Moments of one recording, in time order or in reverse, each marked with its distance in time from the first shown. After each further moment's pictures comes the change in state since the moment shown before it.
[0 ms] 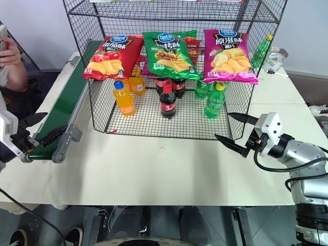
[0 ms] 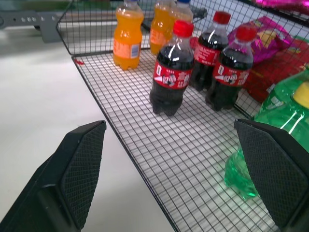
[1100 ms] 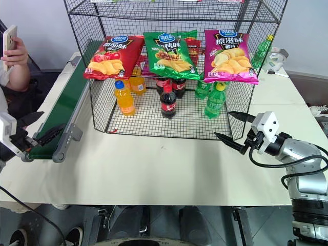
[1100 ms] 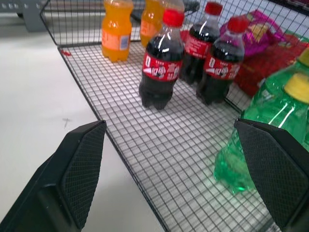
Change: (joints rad) left arm -0.061 -0.005 -0.021 0.196 0.060 -0.173 -0.042; right arm -0.038 0.006 0.021 0.062 -0.037 -0.053 -0.029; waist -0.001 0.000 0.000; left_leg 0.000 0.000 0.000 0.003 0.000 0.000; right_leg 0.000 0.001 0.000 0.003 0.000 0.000
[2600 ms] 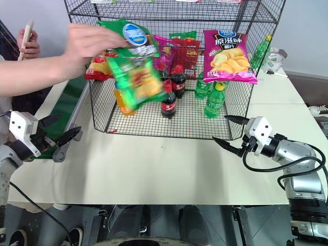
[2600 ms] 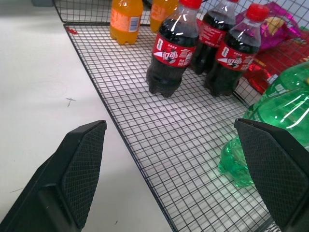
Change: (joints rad) left arm -0.004 -0.047 -0.086 -0.157 0.004 0.128 0.070; right arm -0.009 -0.003 0.057 0.054 -0.071 -0.093 0.004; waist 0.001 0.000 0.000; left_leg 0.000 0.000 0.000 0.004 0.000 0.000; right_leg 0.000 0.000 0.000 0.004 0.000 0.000
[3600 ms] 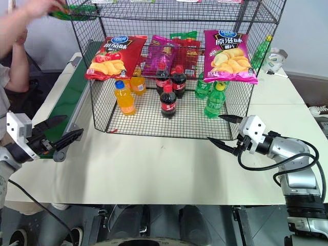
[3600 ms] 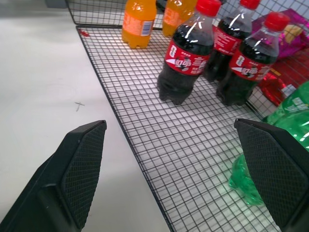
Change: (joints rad) left arm 0.040 0.008 0.021 -0.044 -0.120 0.021 -0.106; right arm -0.037 -0.002 0.047 0.000 -0.007 0.000 0.013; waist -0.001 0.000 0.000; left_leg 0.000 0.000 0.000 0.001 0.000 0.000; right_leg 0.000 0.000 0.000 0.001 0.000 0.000
